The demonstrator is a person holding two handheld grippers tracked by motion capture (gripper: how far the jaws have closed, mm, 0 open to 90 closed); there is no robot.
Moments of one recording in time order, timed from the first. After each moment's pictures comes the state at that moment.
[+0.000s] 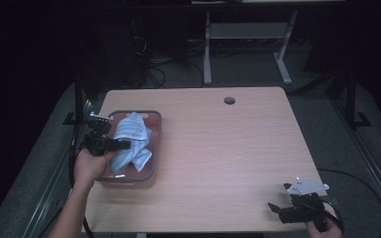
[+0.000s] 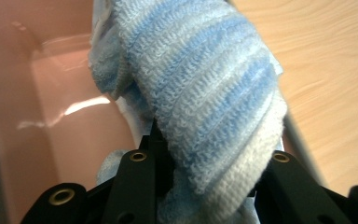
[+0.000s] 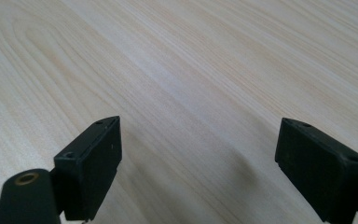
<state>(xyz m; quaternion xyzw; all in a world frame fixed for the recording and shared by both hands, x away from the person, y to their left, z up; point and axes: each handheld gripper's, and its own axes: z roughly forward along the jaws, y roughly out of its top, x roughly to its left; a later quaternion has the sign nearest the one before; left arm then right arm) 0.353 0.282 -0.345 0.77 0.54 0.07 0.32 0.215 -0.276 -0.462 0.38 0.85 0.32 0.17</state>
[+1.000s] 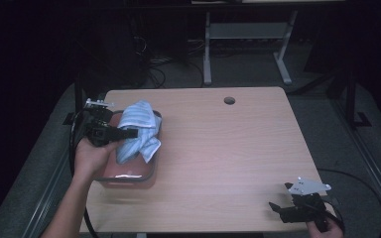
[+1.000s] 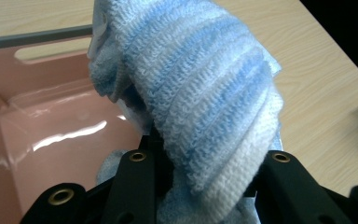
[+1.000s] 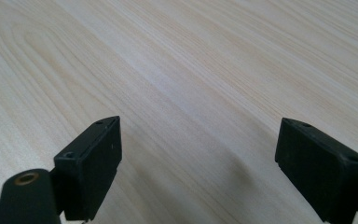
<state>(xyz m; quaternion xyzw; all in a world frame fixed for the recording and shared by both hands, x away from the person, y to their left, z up) 0.348 0.257 -0.298 0.78 0.50 0.07 0.37 0.214 -0.277 -0.460 0.38 0.85 0.33 0.18</state>
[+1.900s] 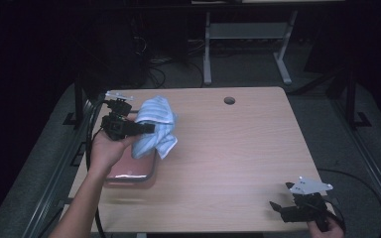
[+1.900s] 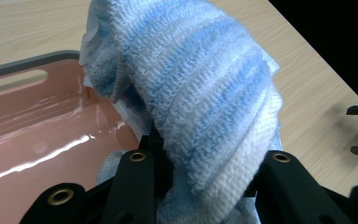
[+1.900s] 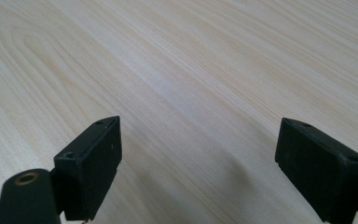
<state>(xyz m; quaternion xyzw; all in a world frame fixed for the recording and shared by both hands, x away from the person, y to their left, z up) 0.355 0.212 -0.284 0.80 0.47 0.06 0.38 0.215 -0.280 -0.459 0.38 0.84 0.33 0.18</state>
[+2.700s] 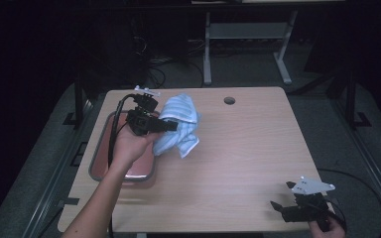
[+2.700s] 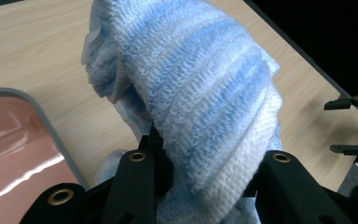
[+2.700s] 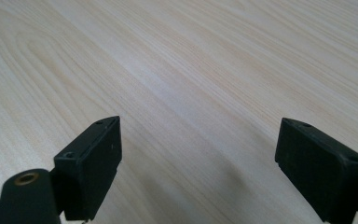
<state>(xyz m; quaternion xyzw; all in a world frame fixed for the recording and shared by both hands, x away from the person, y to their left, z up) 0.363 0.153 -0.277 0.82 0.42 0.05 0.38 0.214 -0.282 -0.456 0.38 0.84 0.34 0.18</state>
